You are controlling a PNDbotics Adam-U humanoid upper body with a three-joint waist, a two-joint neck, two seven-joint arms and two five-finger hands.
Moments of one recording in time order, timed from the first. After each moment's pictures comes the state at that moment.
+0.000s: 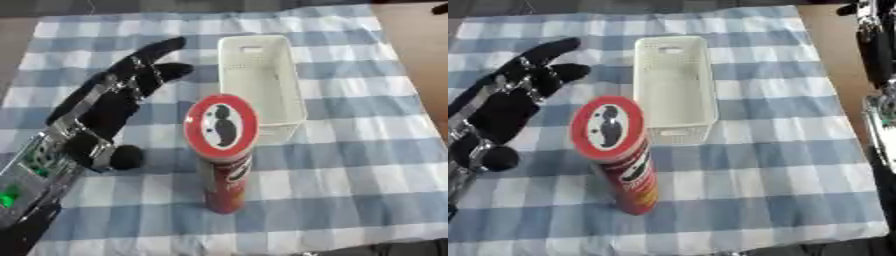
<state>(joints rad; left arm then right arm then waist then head) -0.13 0.64 -0.26 -1.99 0.29 -0.31 -0.21 -0.47 -0.39 -0.01 -1.61 0.18 -0.21 -0.06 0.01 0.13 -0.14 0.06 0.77</state>
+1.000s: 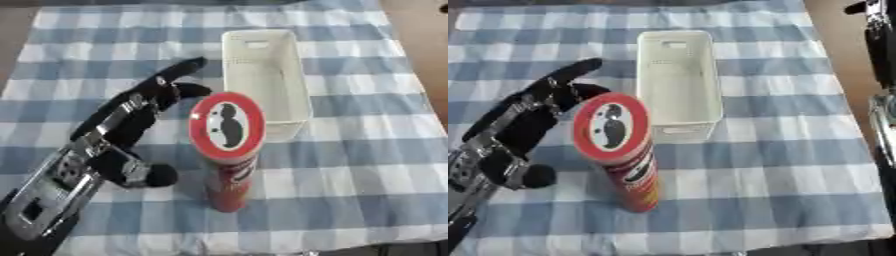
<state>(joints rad) -0.10 0.56 -0.33 -1.99 0.19 -0.28 -0.17 -0.47 -0.40 -0.02 -1.61 0.18 -0.20 -0.07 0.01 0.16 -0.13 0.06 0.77</state>
